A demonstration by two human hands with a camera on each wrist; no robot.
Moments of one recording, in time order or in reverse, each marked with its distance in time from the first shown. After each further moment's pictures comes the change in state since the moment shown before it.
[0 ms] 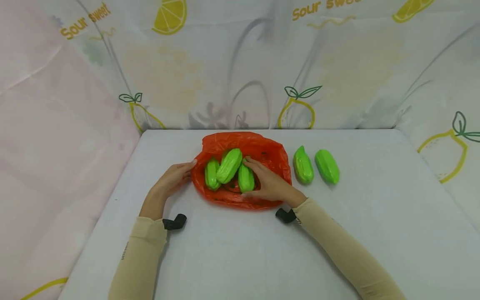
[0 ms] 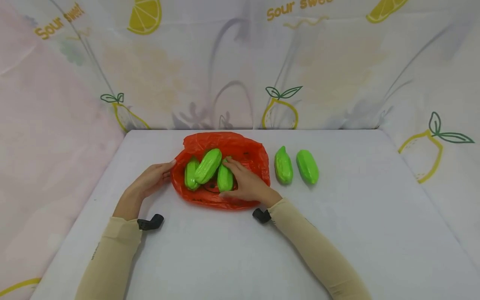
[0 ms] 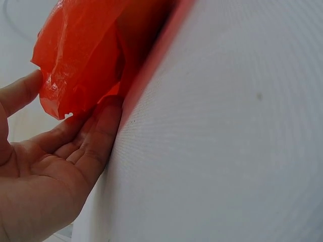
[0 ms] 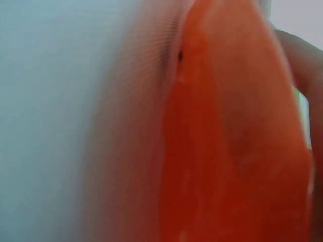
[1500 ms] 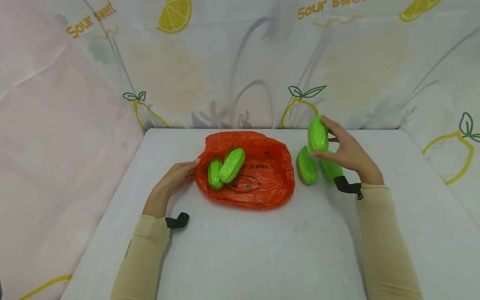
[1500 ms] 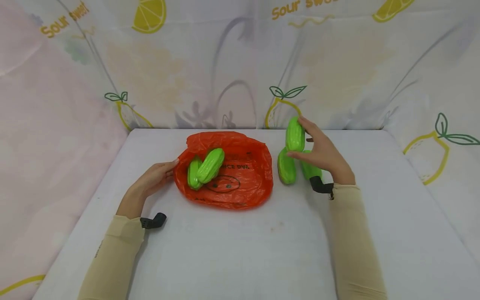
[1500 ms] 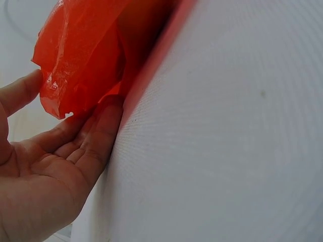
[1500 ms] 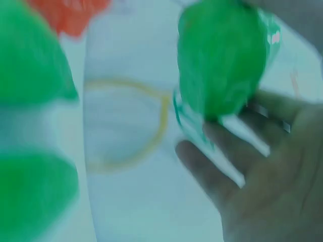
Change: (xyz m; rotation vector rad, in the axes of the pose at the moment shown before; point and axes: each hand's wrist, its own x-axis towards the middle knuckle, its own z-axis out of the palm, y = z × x) left_hand 0.001 -0.002 -0.001 -0.016 -0.007 0.011; right_hand -0.075 0.049 -0.155 0.018 0.295 0.156
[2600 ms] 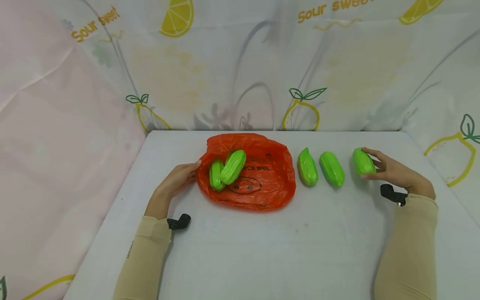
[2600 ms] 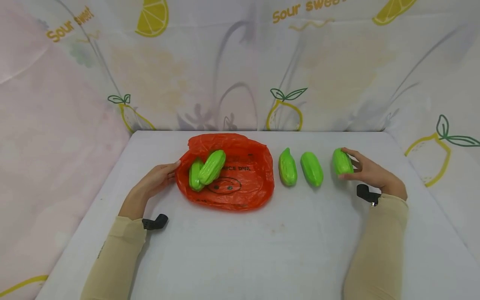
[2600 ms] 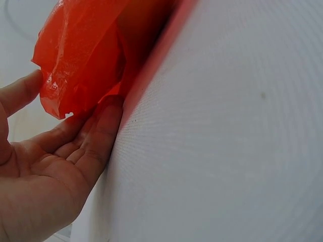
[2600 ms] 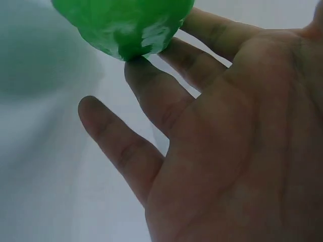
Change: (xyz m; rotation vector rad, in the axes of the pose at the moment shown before) left_hand -0.002 0.001 0.002 -0.002 0.020 -0.010; right_hand -0.070 0.101 -0.060 0.120 -0.300 0.348
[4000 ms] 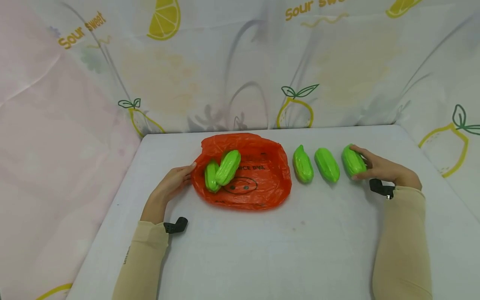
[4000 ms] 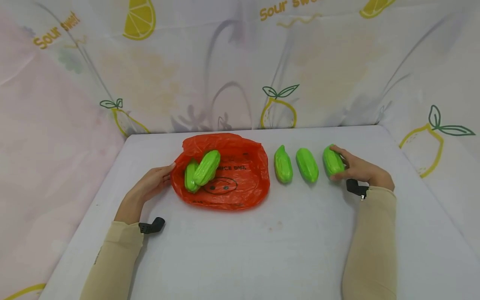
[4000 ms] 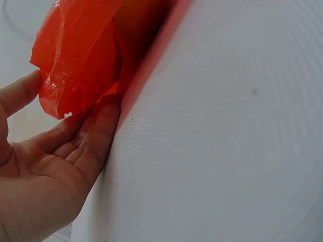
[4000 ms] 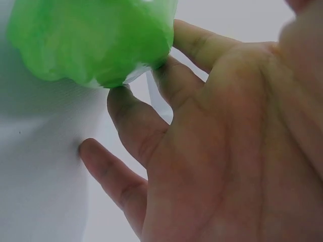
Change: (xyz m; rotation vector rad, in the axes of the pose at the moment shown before) left_hand 0.000 0.000 -0.001 0.018 0.001 -0.016; right_hand 0.015 -0.001 0.010 -0.040 -0.062 -0.069
